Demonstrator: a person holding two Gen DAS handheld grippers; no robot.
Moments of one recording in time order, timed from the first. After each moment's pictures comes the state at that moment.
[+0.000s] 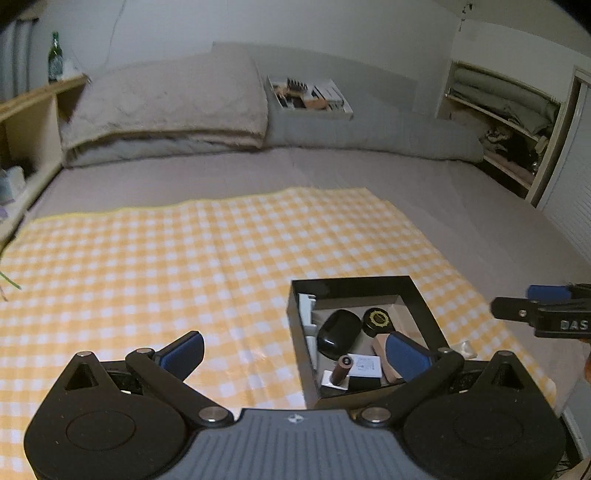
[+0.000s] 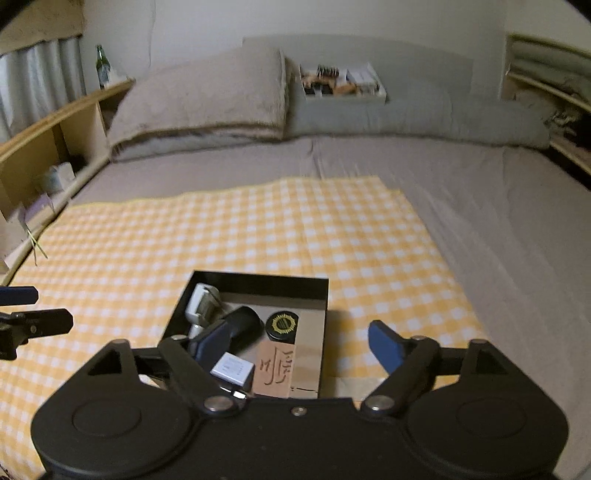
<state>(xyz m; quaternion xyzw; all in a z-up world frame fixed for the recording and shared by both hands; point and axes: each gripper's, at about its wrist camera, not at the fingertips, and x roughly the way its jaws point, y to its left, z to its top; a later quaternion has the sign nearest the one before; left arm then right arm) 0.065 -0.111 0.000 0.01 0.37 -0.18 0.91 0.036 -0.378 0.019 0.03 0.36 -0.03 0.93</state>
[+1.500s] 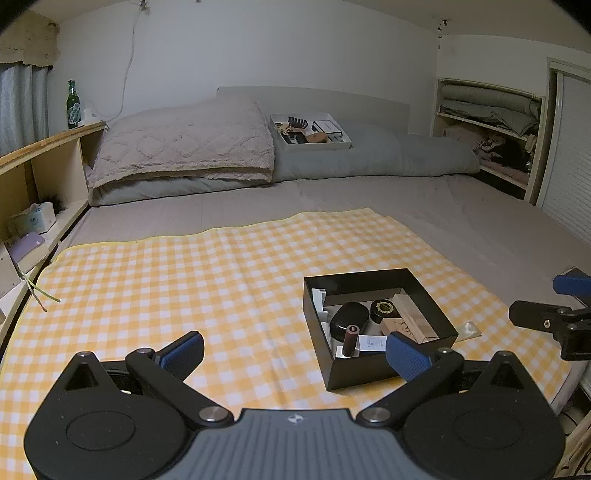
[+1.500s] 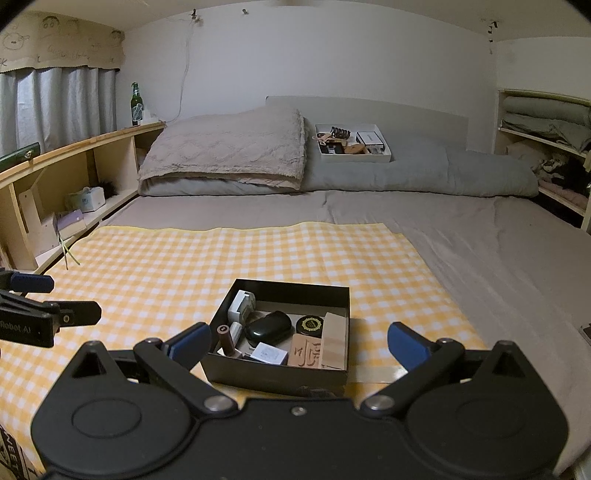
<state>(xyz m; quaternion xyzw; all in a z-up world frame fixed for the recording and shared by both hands) -0.028 -0.090 -0.002 0.05 0.29 -0.17 0.94 -0.071 -0.325 0.018 0.01 0.27 -0.02 0.96</state>
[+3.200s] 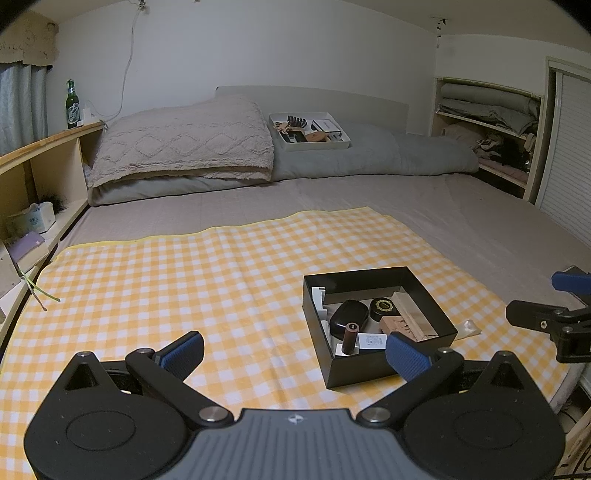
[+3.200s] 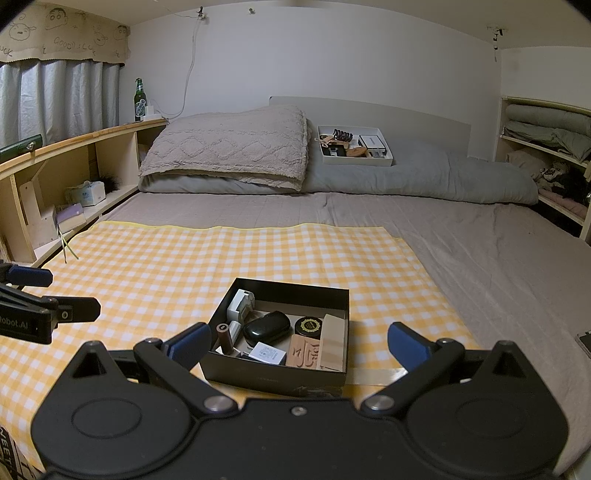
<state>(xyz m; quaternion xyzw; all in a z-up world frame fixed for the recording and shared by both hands) -0.028 -0.089 -0.001 0.05 0.29 -0.17 0.94 -0.070 -0.322 0.018 0.00 0.27 -0.02 0.96</state>
